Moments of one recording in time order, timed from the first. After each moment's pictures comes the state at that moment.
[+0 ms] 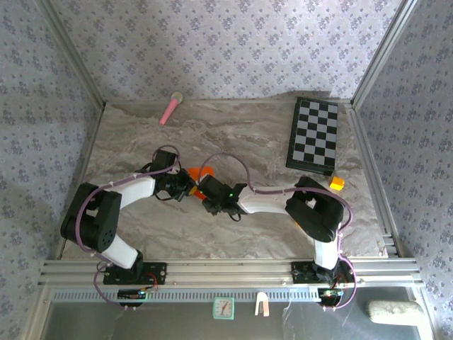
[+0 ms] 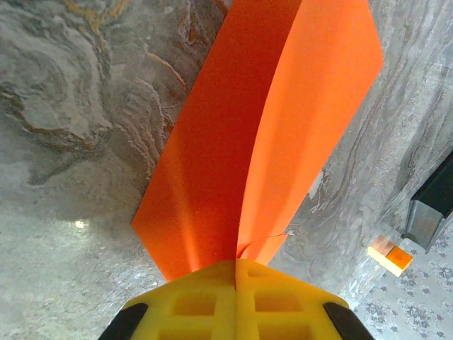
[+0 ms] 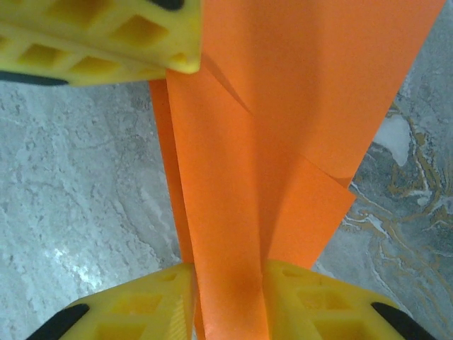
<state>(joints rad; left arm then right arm) -0.36 1.55 0.74 -0.21 0.46 -1.21 1.04 1.87 1.12 -0.24 0.21 0.24</state>
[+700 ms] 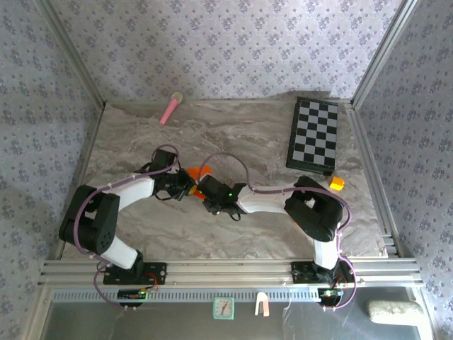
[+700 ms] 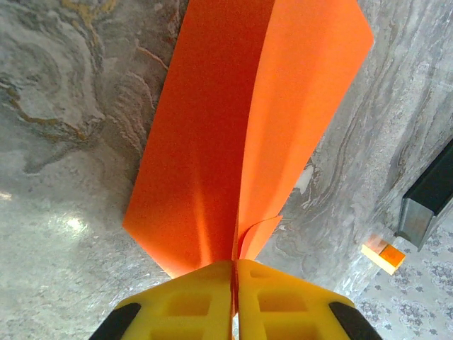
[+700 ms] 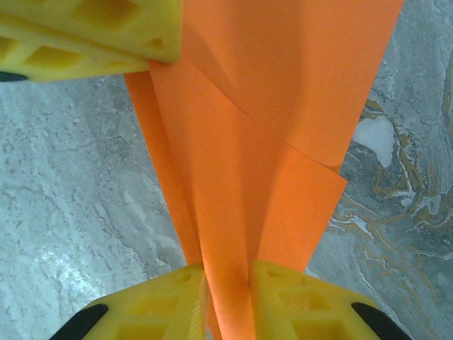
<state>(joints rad) -0.36 1.53 0.74 -0.22 0.46 -1.22 1.04 1.88 1.12 -0.25 0.24 0.23</state>
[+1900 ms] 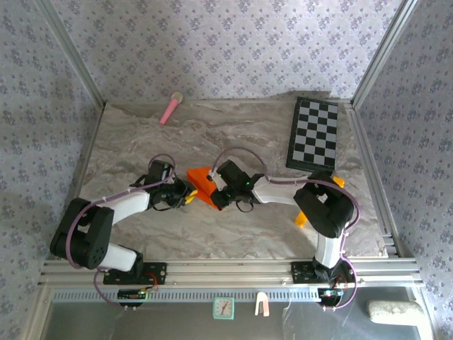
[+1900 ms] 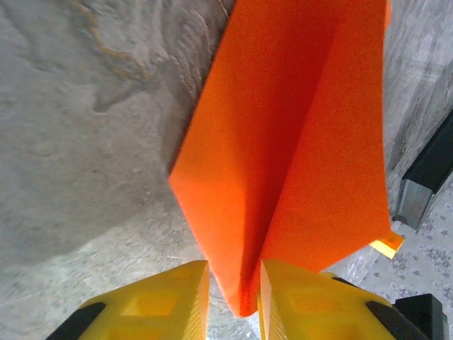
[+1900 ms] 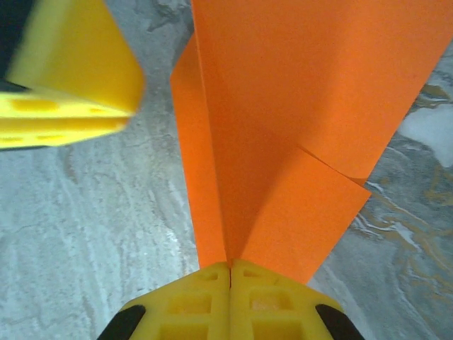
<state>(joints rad) -0.37 1.42 0.57 -0.07 0.47 -1.23 0.85 1.82 1.01 -0.10 -0.26 0.23</state>
